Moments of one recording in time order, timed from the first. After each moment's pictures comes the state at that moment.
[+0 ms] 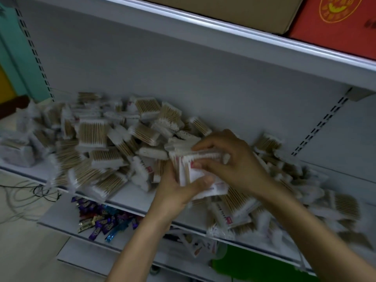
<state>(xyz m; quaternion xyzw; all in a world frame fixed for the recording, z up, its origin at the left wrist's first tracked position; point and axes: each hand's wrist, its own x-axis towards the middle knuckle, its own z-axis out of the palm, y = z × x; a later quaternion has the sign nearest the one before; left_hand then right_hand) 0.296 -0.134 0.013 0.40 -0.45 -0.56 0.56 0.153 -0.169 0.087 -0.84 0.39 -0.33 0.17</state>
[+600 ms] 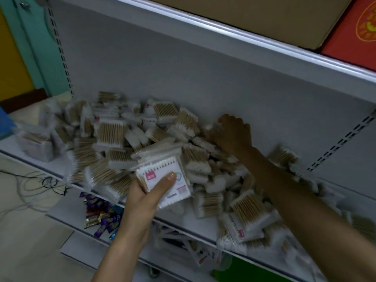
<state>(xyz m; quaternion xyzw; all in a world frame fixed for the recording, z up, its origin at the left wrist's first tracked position) 0.354 -0.120 0.002 0.38 -0.28 -0.56 0.68 0.167 -0.317 0.047 -0.76 0.62 -0.16 -0.05</state>
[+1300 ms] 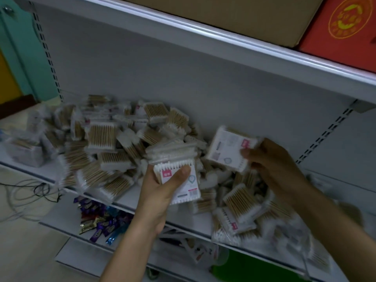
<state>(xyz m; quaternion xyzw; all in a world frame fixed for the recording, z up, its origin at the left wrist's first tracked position) 0.325 -0.128 0.021 0.36 -0.30 -0.60 0.65 0.112 -0.180 0.090 -0.56 0.52 -0.46 0.46</state>
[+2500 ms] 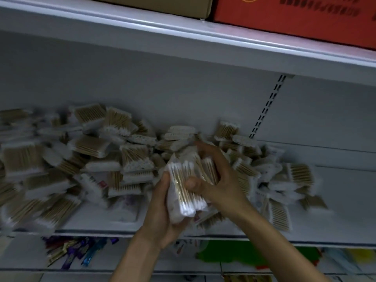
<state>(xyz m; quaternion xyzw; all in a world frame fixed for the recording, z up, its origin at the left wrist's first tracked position) 0.230 -0.130 0.017 0.18 -0.20 -0.85 0.44 0.103 -0.127 0.051 -0.63 0.49 -0.48 0.36</state>
